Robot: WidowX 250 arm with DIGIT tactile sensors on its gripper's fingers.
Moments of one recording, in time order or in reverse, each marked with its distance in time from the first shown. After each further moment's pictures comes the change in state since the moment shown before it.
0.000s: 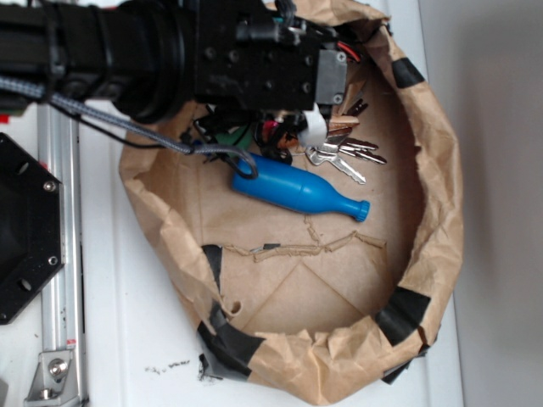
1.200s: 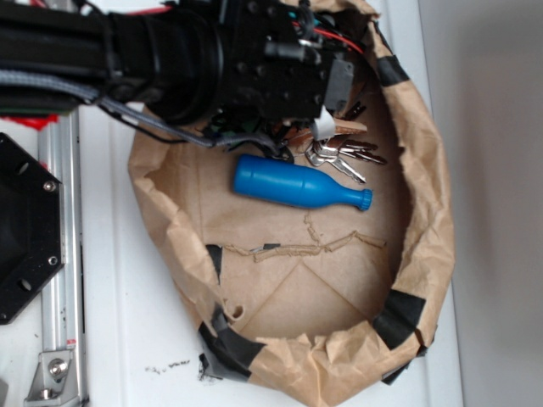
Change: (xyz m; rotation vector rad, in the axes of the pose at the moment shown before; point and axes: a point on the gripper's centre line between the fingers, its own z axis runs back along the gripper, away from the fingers) arm 0.002 -0.002 -0.016 -0.015 0.053 0.118
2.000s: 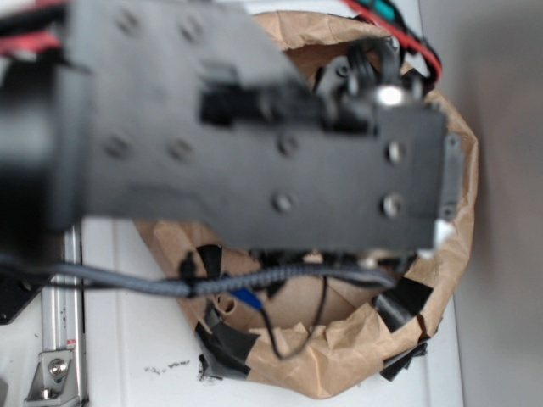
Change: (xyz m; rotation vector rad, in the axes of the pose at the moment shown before) arm 0.035 -0.032 0.176 -0.215 -0.137 0.514
